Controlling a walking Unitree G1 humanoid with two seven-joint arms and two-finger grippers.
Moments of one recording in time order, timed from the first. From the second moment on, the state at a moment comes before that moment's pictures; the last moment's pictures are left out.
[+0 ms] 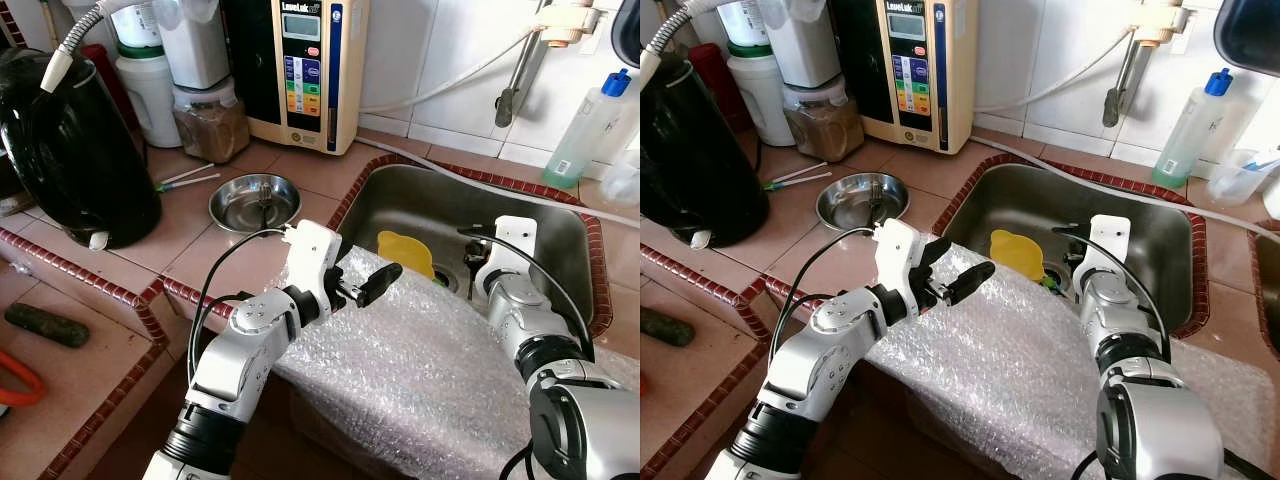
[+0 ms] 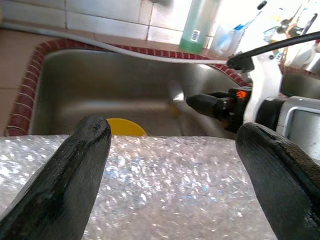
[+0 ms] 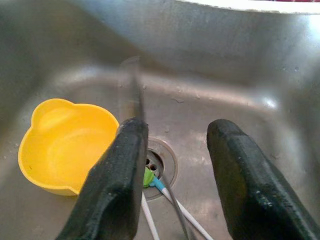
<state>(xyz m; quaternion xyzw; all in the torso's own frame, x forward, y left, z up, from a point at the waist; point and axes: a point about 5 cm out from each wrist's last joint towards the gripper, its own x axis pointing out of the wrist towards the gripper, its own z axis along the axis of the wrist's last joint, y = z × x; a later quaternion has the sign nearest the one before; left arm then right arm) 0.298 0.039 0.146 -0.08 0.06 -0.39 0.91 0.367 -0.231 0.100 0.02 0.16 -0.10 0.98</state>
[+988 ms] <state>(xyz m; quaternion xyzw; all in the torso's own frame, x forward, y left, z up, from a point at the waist) 0.349 0.109 0.152 -0.01 -0.02 -0.13 0.99 0.311 -0.113 0.147 -0.02 -0.01 0.31 0.95</state>
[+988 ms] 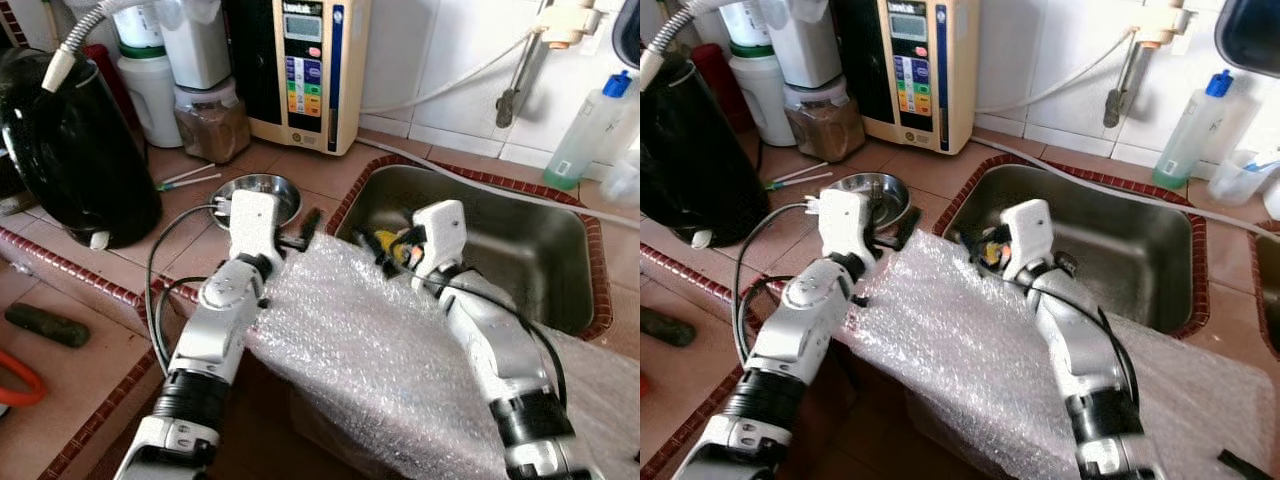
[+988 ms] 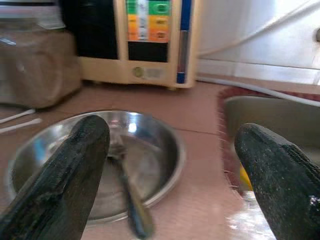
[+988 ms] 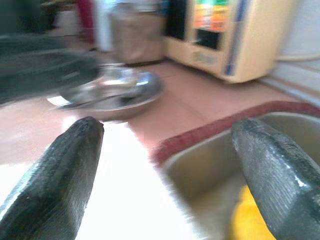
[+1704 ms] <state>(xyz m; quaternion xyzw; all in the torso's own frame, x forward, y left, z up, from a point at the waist) 0.346 0.122 0.123 0.01 0.02 -0.10 0.99 0.276 -0.088 0.149 -0.03 0.04 0.41 0.91</state>
